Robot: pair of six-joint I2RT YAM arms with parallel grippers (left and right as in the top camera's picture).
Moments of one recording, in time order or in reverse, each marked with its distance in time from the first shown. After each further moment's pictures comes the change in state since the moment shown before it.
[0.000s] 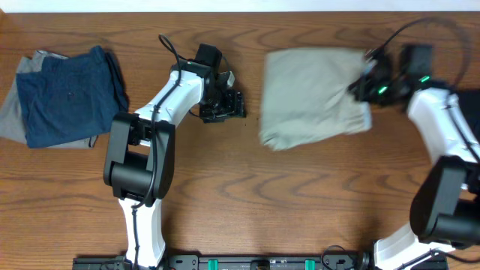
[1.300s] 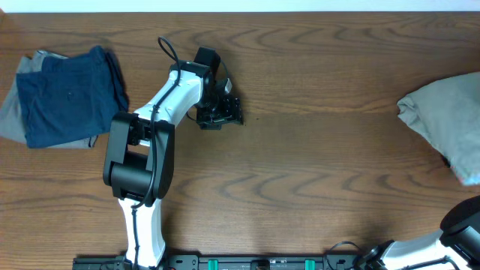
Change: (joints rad) left arm 0.004 0.000 0.000 -0.100 -0.004 0.000; right arm -0.620 -0.008 0.400 -0.452 0.429 -0.004
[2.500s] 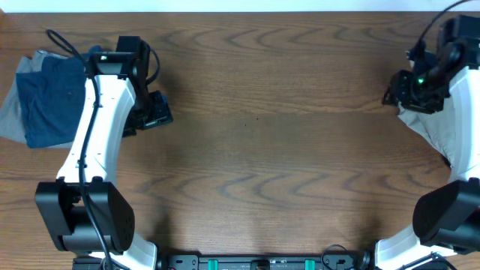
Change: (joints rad) left arm 0.262 -0.381 -0.002 -0.425 -0.490 -0.090; right arm 0.585 -0.025 -0.010 -0.283 -0.138 0.003
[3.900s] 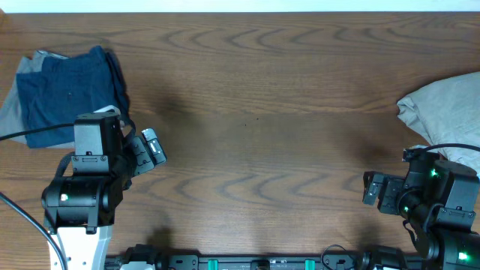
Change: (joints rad) left arm 0.000 -0.785 -0.432 0.233 -0.008 -0.023; right arm 0.039 -1.107 -0.851 0.178 0.050 0.038
